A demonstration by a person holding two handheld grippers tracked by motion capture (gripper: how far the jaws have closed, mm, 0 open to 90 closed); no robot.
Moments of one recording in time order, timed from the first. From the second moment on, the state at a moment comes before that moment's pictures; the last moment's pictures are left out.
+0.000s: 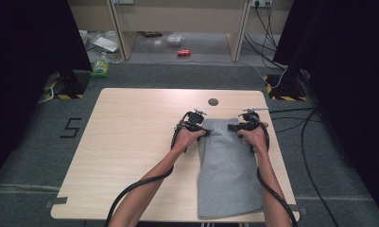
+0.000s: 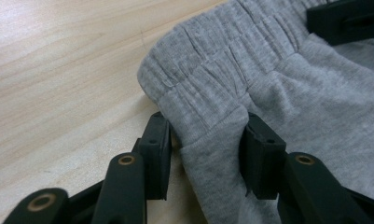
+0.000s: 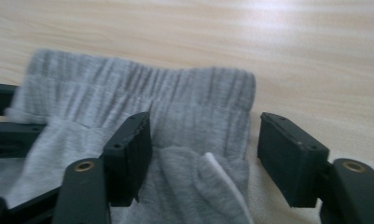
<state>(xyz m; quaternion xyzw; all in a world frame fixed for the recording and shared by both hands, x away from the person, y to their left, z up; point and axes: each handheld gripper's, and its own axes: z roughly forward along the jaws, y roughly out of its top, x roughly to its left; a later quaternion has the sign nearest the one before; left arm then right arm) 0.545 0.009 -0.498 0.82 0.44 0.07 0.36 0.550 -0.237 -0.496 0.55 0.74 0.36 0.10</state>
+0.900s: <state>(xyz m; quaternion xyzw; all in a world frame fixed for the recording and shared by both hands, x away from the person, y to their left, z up) 0.543 0.008 -0.494 0.82 0.43 0.07 0.38 0.544 -0.239 -0.494 0.55 0.73 0.40 0.07</state>
